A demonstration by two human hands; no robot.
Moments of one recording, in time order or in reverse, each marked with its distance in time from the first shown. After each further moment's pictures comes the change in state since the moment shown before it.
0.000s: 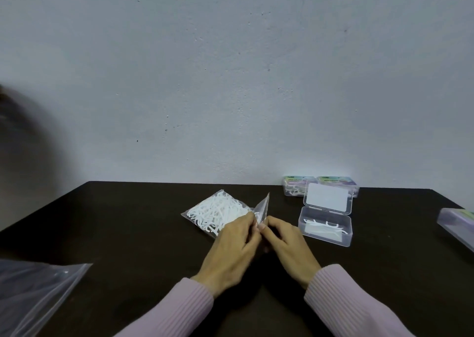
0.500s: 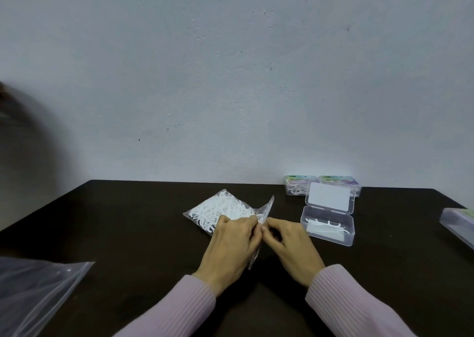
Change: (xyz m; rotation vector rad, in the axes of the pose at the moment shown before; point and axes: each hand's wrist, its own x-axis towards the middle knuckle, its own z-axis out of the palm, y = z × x) left_hand 0.001 0.004 -0.005 0.389 0.014 0.111; right_hand 0.000 0.003 -0.003 -0.364 0.063 -0.138
